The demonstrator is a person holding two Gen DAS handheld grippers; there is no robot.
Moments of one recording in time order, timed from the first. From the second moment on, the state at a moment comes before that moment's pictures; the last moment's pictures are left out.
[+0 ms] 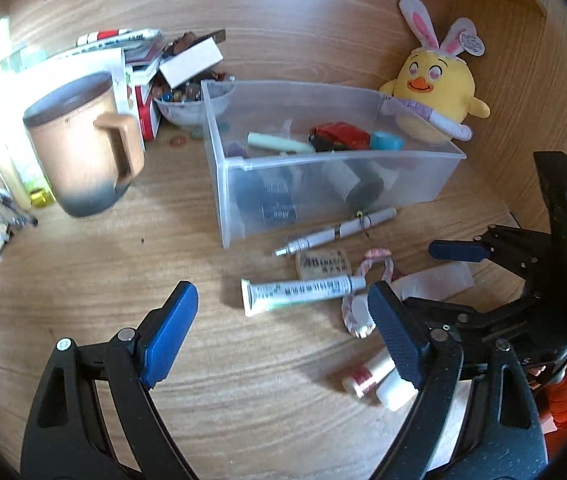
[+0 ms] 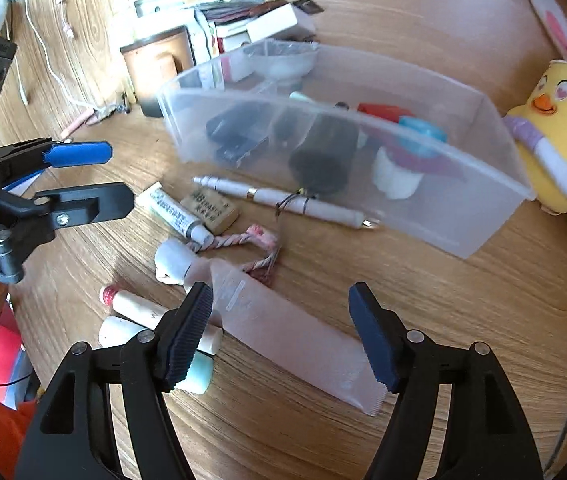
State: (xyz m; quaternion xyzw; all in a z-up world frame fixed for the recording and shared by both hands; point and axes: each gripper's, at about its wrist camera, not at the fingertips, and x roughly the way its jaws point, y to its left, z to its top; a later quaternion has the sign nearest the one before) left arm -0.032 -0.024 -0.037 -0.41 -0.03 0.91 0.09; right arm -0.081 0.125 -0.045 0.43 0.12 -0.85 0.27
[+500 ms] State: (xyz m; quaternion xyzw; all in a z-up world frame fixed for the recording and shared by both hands) left arm -0.024 -0.007 -0.049 -0.43 -0.03 0.89 0.13; right arm -0.058 0.162 -0.040 0.43 0.09 -0.86 0.26
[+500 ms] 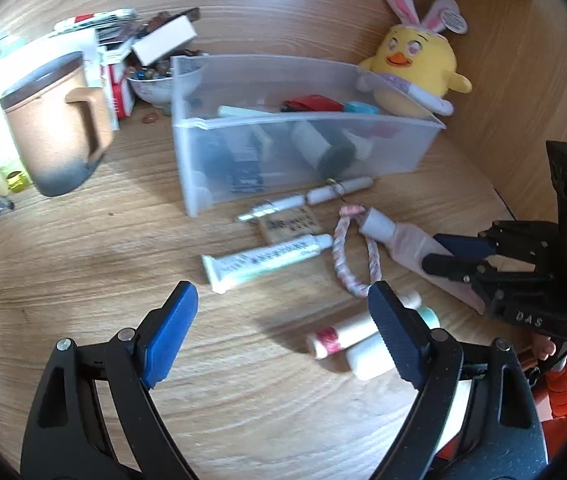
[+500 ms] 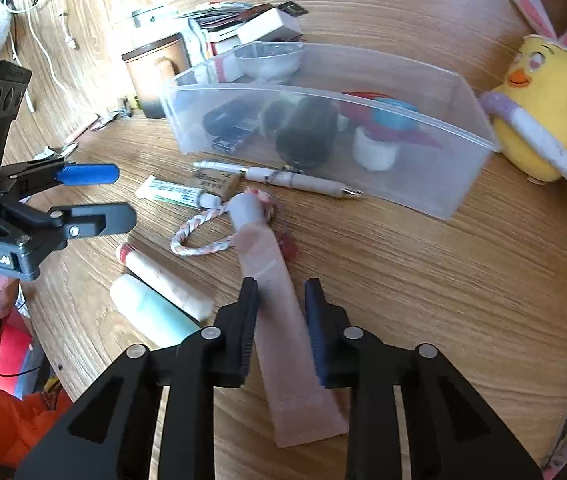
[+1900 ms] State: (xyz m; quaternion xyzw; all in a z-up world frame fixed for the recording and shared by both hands) left arm 0.006 0.066 -0.065 -0.43 0.07 0.87 0.21; right arm -0.065 0.170 -0.043 0.42 0.09 -0.88 0.21
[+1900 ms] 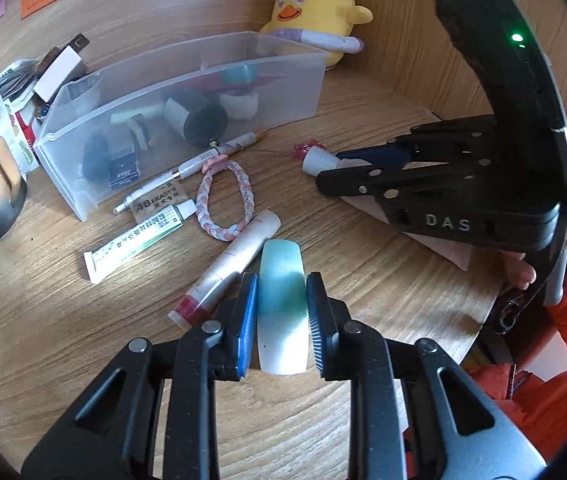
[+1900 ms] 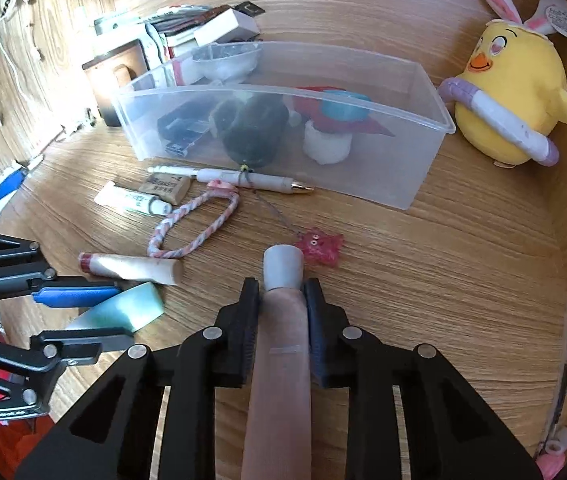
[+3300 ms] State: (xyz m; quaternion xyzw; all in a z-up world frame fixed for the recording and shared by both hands) left arm -0.076 -0.014 0.035 -0.32 -0.05 0.94 0.11; right arm -0.139 0.127 0.065 0.30 0.05 -0.92 0.25
